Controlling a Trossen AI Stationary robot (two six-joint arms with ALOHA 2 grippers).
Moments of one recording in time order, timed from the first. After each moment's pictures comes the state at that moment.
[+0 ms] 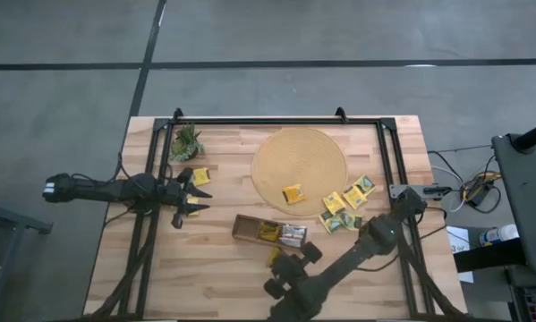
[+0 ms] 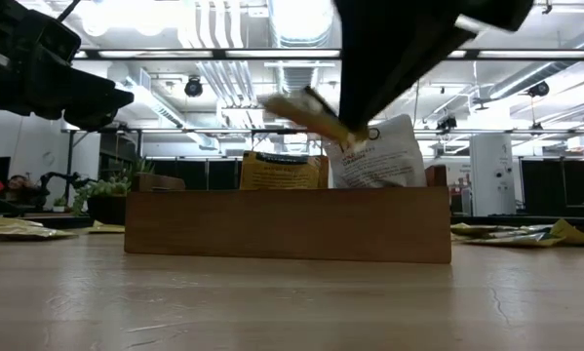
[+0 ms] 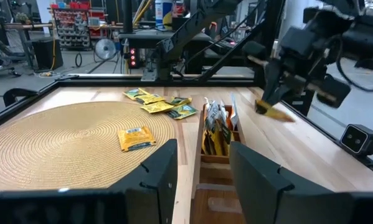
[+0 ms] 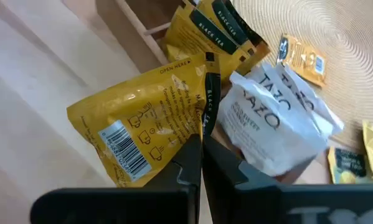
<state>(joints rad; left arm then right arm) -0.07 0.20 0.01 0.08 0.04 -0.03 0.65 2.52 2.36 -1.57 0.73 1.50</state>
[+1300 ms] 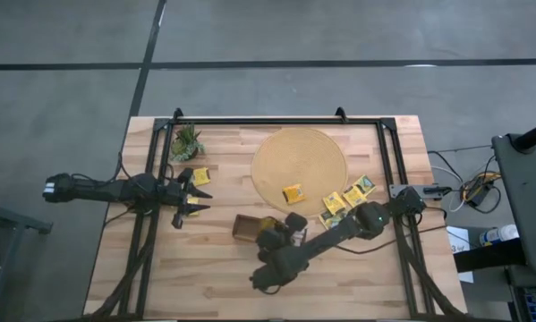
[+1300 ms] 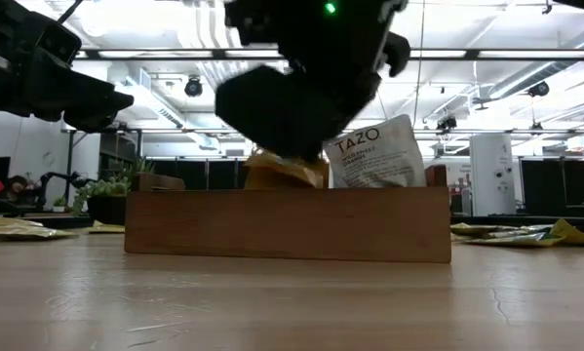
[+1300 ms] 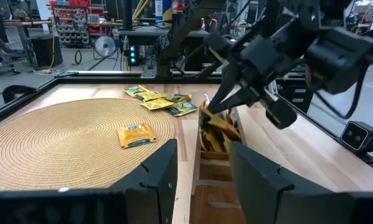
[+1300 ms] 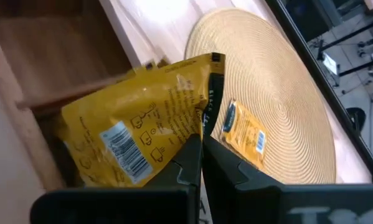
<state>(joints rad) -0.07 0.20 0.01 0.07 0.04 -0.03 0.46 2.52 2.26 -1.56 0.86 1.16</state>
